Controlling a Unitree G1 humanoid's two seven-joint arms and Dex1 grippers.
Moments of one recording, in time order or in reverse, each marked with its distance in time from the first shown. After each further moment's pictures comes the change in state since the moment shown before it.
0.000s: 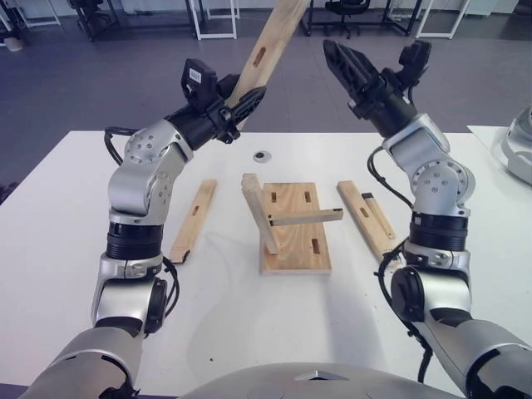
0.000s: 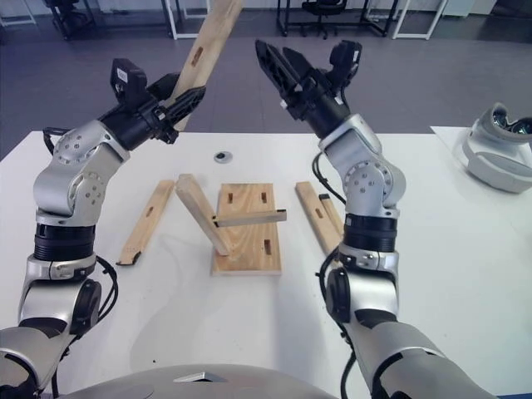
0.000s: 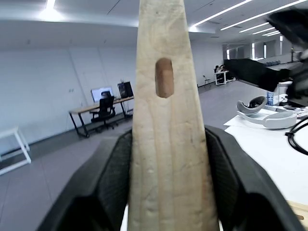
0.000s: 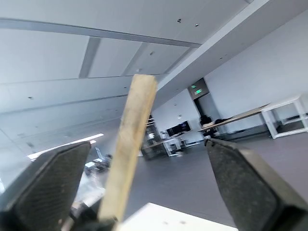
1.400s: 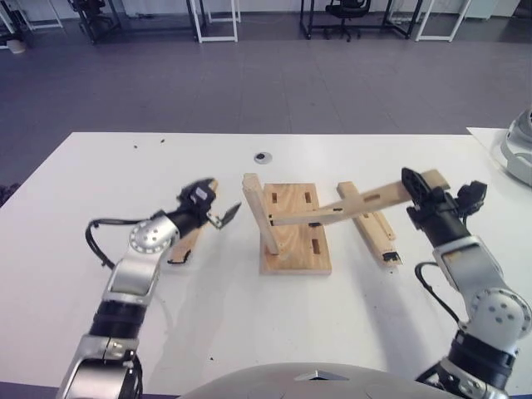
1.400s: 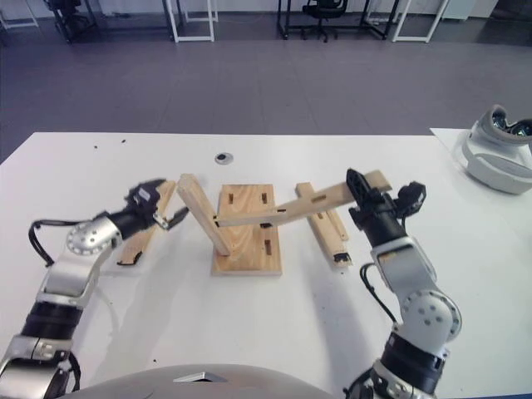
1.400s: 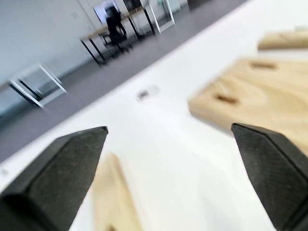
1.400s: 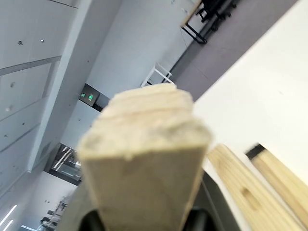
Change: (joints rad) left arm 0.602 0.089 -0.128 0.005 0.362 -0.190 0.032; right arm 0.840 -0.013 -0.284 -0.487 0.461 0.148 -0.555
